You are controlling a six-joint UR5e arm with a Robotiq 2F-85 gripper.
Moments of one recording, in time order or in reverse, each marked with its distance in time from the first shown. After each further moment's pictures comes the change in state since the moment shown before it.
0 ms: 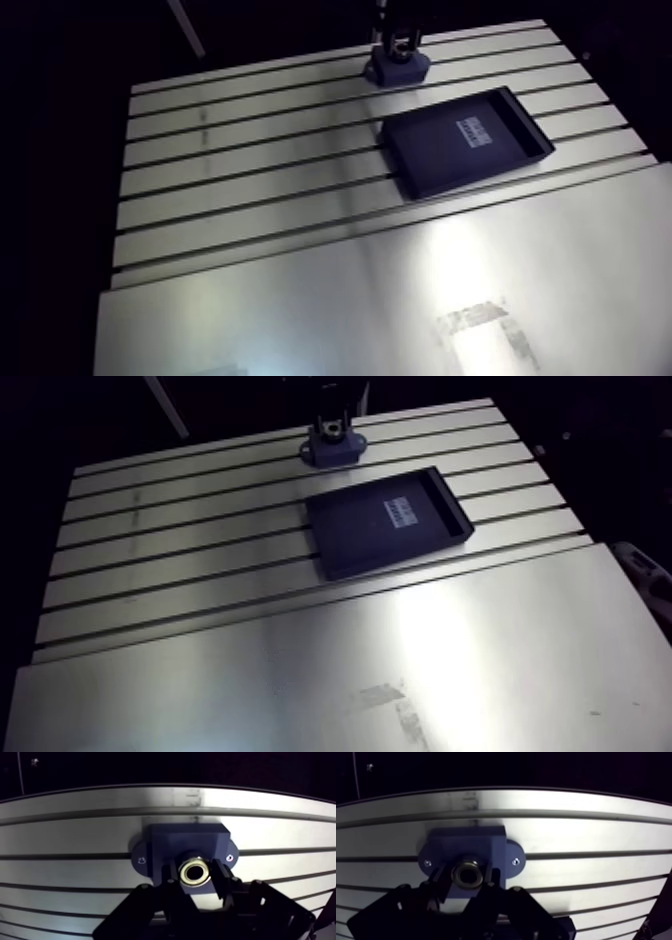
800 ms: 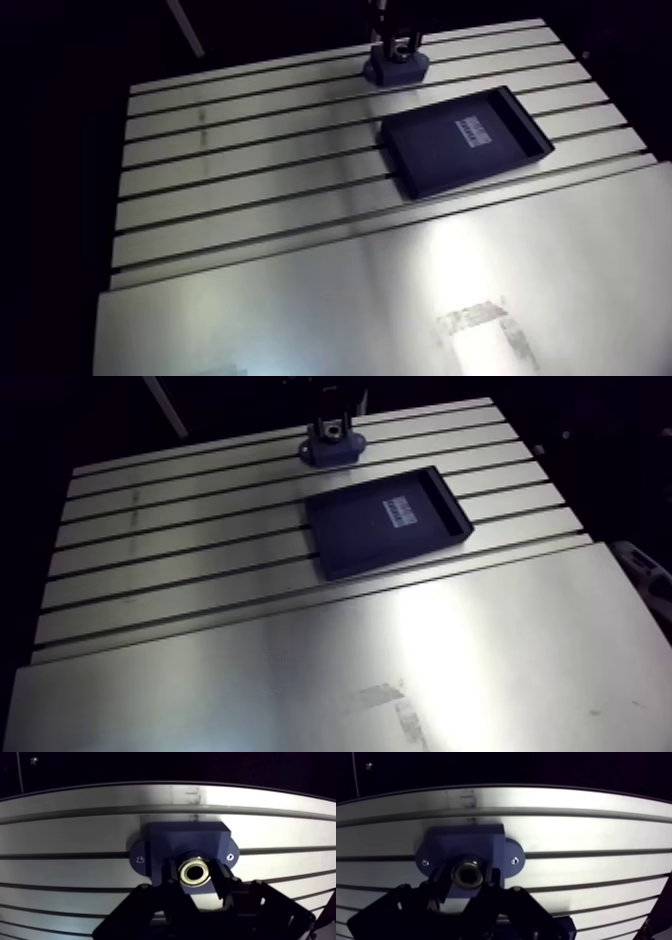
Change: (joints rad) arm -0.002 0.001 0.006 -0.001 -0.002 0.000
